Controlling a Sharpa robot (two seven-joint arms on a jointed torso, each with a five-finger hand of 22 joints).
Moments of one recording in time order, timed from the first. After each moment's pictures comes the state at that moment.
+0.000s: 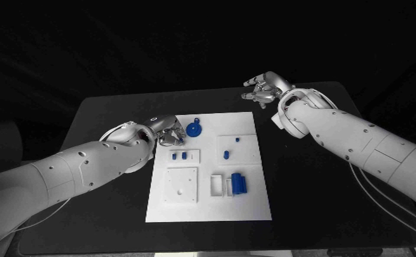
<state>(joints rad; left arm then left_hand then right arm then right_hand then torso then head) 1.14 -0.58 -0.12 1.08 -1.35 -0.31 0.07 1.42 0.00 0.20 -0.22 0.18 1.16 0.10 0.06 0.06 1.27 0.06 0.06 0.06 1.24 -0.03 1.13 0.31 0.08 1.16 -0.04 0.39 1.31 1.01 -0.62 0.36 1.12 -1.31 -0.34 -0.07 1.21 -0.09 0.26 -0.15 0.42 0.92 0.12 0.06 0.06 1.19 -0.01 0.84 0.62 1.44 -0.07 0.81 0.81 0.09 1.47 -0.09 0.45 1.14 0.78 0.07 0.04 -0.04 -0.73</state>
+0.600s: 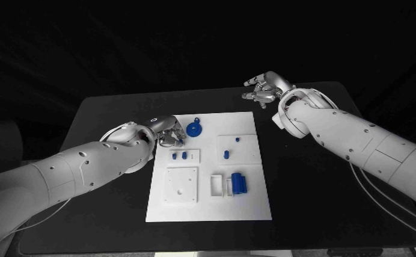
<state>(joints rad) 1.13 -0.57 -0.12 1.07 -1.34 -0.30 0.07 1.42 0.00 0.20 -0.22 0.18 1.16 0.10 0.06 0.06 1.27 0.06 0.05 0.06 1.24 -0.03 1.13 0.31 0.08 1.16 -0.04 0.39 1.31 1.01 -0.62 0.36 1.12 -1.31 -0.34 -0.07 1.21 -0.09 0.26 -0.15 0.42 0.92 0.12 0.06 0.06 1.18 -0.01 0.84 0.62 1.44 -0.07 0.81 0.81 0.09 1.47 -0.09 0.45 1.14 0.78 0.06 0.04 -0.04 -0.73</state>
